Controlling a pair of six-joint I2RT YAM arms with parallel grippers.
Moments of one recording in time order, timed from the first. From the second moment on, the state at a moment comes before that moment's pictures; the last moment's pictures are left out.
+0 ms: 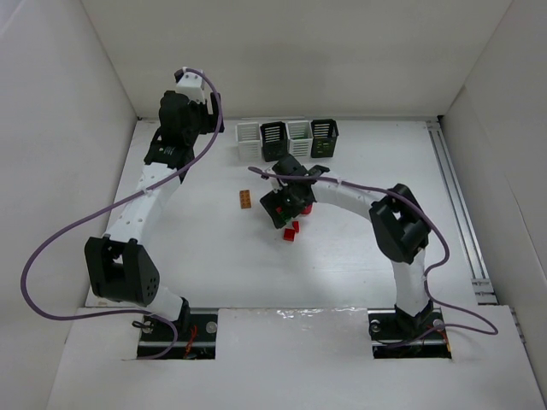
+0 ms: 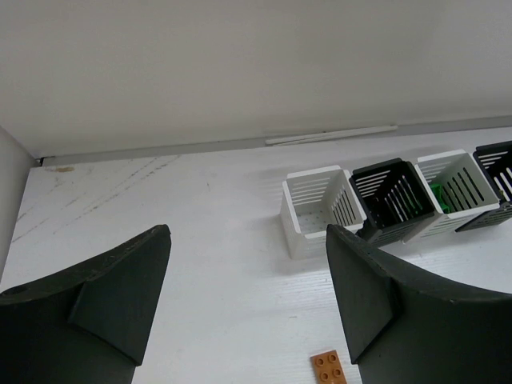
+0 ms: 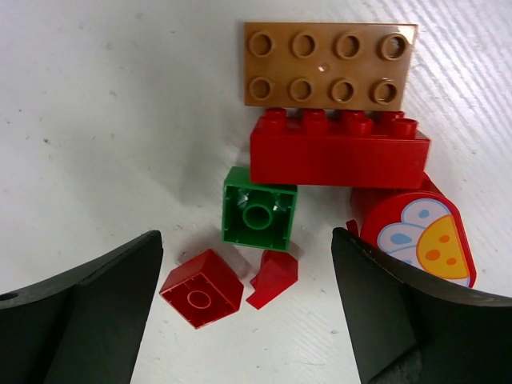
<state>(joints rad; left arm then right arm) -0.19 1.50 1.39 -0.08 -0.07 -0.04 0.73 2.04 1.54 -0.63 -0.11 0.02</state>
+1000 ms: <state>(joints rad) -0.19 1.50 1.39 -0.08 -0.07 -0.04 0.77 2.09 1.57 -0.62 -0.05 0.03</state>
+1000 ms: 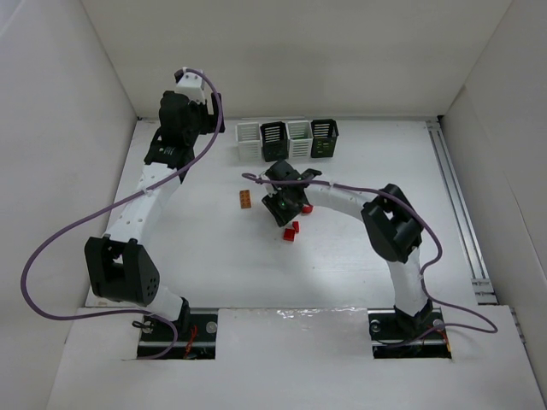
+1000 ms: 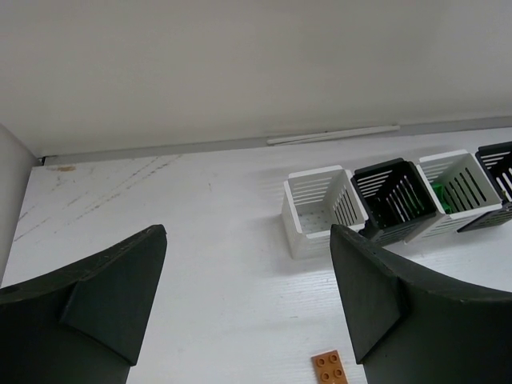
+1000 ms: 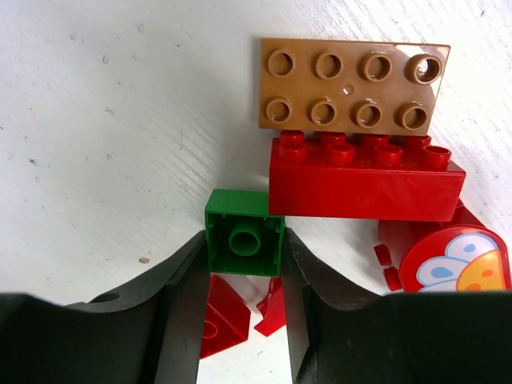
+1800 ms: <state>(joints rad) -0.20 1.50 1.31 -0.15 0.04 -0.05 0.37 2.12 2.13 -0.68 -0.26 -0.10</state>
